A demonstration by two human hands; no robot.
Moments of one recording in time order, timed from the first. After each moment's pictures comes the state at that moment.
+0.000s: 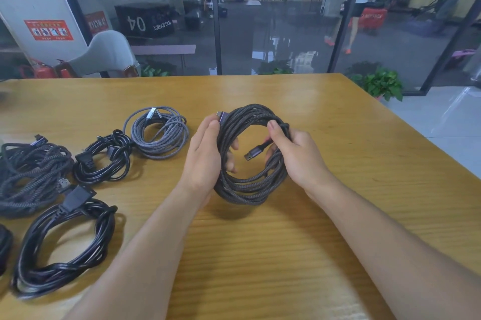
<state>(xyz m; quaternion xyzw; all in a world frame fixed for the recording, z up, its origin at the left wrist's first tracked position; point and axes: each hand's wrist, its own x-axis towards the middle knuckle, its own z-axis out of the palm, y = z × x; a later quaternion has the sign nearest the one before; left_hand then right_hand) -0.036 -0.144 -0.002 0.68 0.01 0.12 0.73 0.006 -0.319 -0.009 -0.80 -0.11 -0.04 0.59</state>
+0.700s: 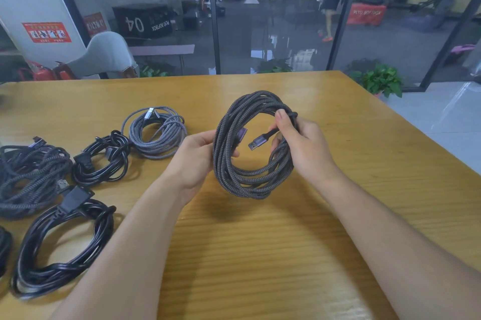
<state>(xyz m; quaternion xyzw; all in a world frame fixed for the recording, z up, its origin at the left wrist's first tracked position) -0.026 -0.122 -0.009 0.68 -0.02 0.00 0.73 0.008 -0.329 -0.002 -0.77 -0.14 -0.09 0.62</state>
